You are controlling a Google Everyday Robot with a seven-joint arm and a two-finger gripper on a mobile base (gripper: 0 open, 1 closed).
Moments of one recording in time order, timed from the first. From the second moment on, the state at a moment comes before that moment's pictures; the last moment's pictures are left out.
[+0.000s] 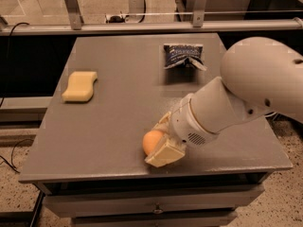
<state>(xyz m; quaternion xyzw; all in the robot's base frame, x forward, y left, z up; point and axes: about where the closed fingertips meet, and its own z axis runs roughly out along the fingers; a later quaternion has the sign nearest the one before) 0.396 -0.022 0.835 -0.61 0.73 0.19 0.24</state>
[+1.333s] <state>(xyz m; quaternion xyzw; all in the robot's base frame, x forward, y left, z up) 0.460 -0.105 0.897 -0.58 0.74 0.11 0.32</state>
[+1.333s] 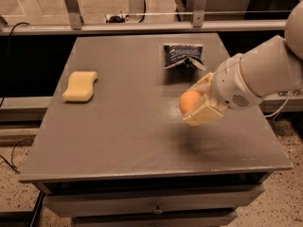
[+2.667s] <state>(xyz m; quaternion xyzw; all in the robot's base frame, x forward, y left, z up) 0.585 -0.190 0.875 -0.51 0.75 0.08 0.40</state>
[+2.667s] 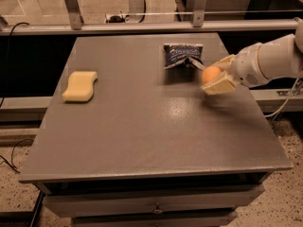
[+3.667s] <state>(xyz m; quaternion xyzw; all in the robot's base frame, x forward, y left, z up) 0.627 -0.194 0.861 -0.51 0.75 0.08 0.41</state>
